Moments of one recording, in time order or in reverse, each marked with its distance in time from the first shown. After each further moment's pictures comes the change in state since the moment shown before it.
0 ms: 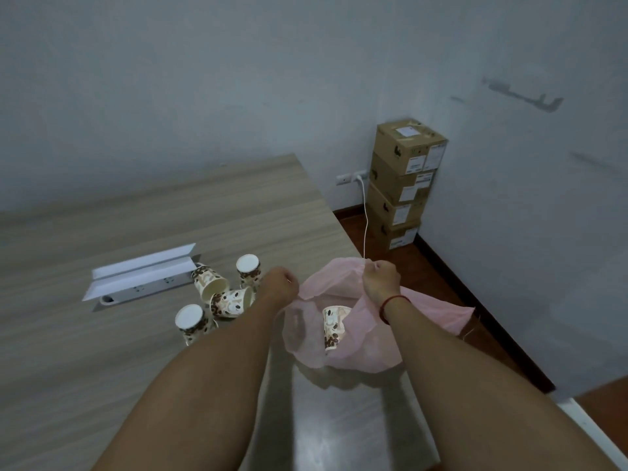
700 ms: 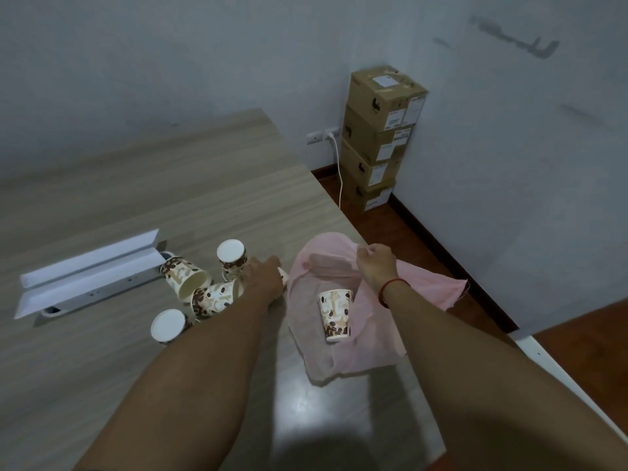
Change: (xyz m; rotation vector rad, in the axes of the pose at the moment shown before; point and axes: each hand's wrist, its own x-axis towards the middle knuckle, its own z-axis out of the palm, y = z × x) left_hand 0.080 -0.043 0.013 0.575 -0.191 0.043; right_hand 0.028 0.008 0.050 -0.088 0.029 0.098
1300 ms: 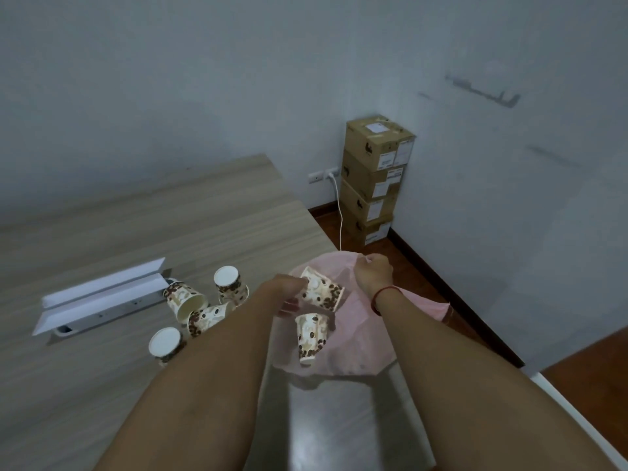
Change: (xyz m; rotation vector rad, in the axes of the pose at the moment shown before) left_hand -0.061 0.070 -0.047 -0.785 -0.361 -0.177; right_hand -0.024 -0.029 -0.061 0.145 0.055 0.024
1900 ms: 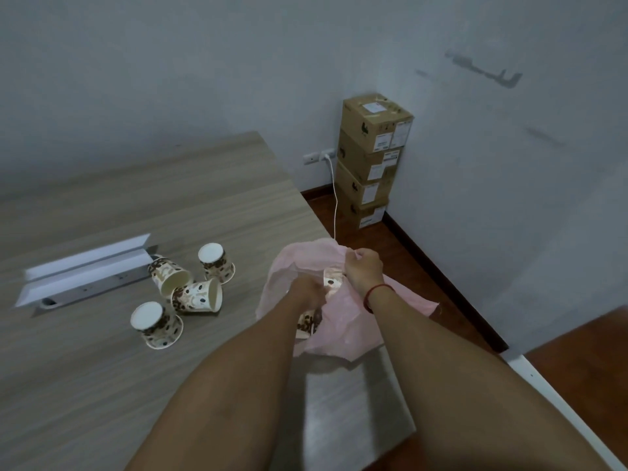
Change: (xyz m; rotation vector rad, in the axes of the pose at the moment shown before) left_hand 0.000 -0.016 0.093 0.411 0.083 0.331; right_hand -0.006 0.037 -0.016 0.013 -0.072 -0.050
